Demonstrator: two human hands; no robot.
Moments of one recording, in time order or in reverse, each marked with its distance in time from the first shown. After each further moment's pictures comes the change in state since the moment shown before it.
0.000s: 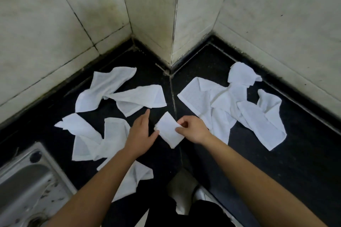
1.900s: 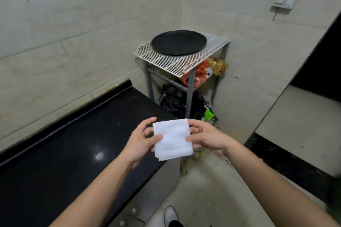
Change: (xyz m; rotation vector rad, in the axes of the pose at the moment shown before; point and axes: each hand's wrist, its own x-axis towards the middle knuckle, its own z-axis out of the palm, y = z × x) left_hand -0.556 0.619 0.469 -0.413 -1.383 0.595; right_hand -0.898 0.529 -0.035 1.307 1.179 0.159
